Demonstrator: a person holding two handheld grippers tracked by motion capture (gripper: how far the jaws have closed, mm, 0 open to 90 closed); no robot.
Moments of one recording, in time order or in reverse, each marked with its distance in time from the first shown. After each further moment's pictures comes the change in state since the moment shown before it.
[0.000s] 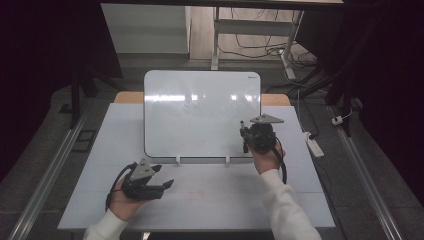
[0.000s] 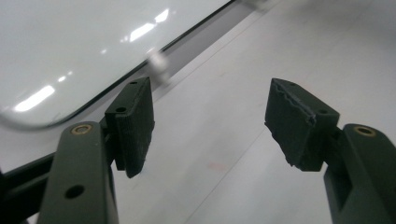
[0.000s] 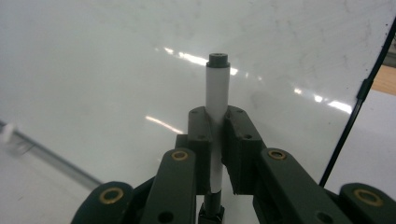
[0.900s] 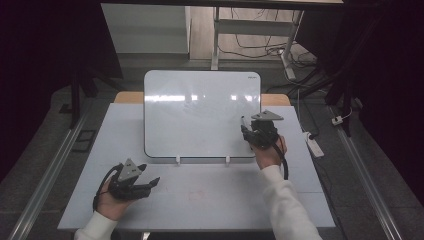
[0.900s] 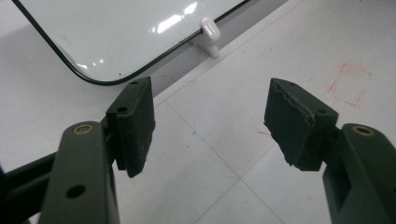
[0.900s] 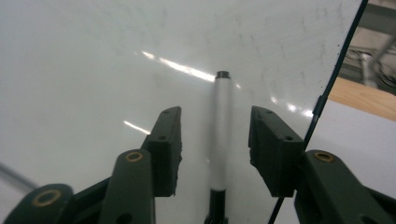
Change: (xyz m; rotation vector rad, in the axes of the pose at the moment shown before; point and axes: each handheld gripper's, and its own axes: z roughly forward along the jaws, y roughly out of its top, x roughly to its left) left arm 0.018 -0.018 -0.011 0.019 0.098 -0.030; right arm -0.009 0.000 -0.002 -0.051 -0.059 -0.055
